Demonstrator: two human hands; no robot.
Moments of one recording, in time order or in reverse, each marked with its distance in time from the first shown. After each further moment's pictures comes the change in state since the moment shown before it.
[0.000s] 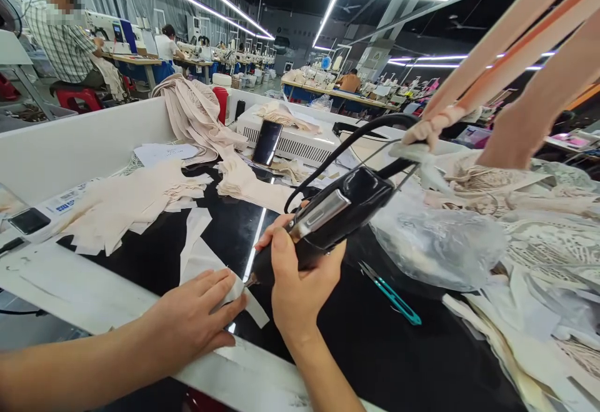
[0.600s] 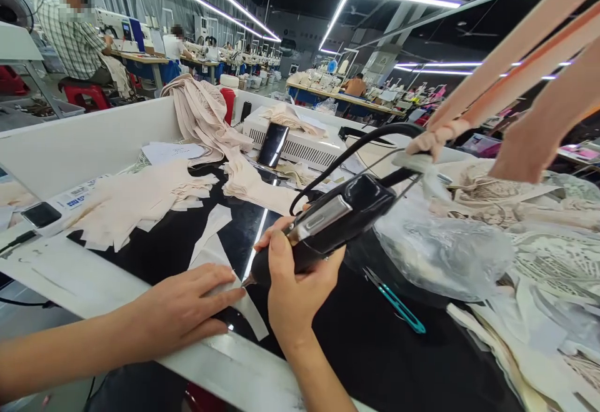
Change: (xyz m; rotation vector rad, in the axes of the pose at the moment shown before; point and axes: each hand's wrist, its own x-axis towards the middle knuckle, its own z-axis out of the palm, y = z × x) left_hand -0.002 -0.023 -0.029 -0.262 -0.032 -0.048; right_hand -0.005 -0.001 0.011 -0.021 0.018 0.002
